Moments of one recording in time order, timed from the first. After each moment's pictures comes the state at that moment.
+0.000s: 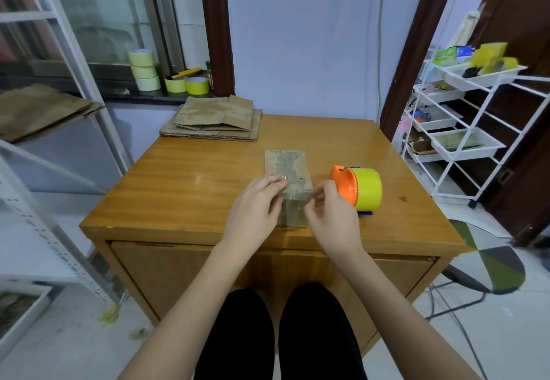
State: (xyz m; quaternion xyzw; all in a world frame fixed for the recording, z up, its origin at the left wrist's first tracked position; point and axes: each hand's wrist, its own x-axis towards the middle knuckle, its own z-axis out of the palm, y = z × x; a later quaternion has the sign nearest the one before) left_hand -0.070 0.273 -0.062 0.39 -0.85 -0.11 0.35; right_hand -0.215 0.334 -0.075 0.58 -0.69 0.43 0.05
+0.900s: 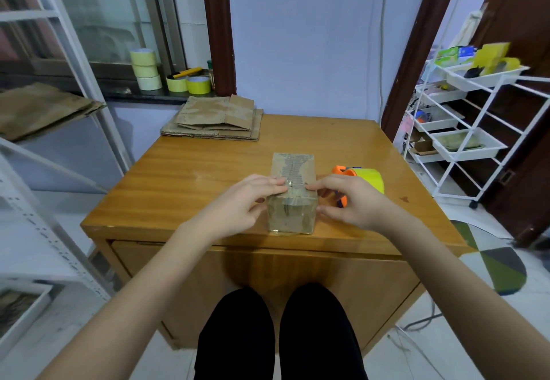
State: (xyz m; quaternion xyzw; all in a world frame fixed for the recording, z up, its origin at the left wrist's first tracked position) left_hand -0.037 0.245 -0.039 0.26 -0.93 -0.19 0.18; right_hand -0.275 0.330 -0.027 0.78 -0.56 0.26 -0.09
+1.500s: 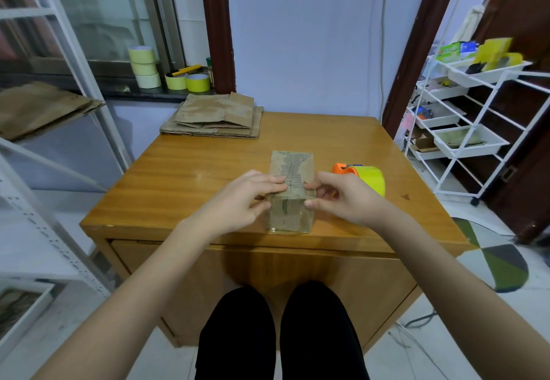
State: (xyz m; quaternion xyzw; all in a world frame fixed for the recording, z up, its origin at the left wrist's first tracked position) left_hand -0.037 0.242 -0.038 0.27 -0.93 -0.17 0.19; right_hand -0.267 0.318 -0.034 0.75 -0.58 0.29 -0.13
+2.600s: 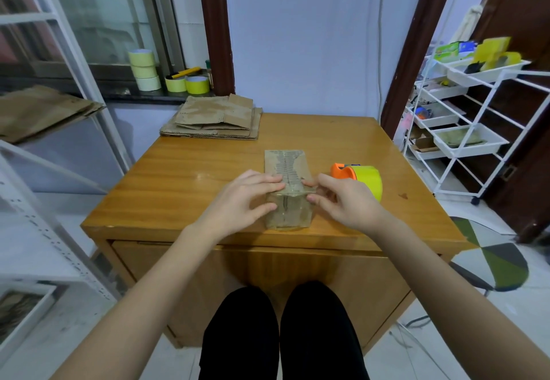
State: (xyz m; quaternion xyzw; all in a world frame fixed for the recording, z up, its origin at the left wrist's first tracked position) left_hand -0.039 0.230 -0.064 0.22 -0.92 -0.11 0.31; right_hand -0.266 0.323 -0.047 0.74 -0.62 0.27 -0.01
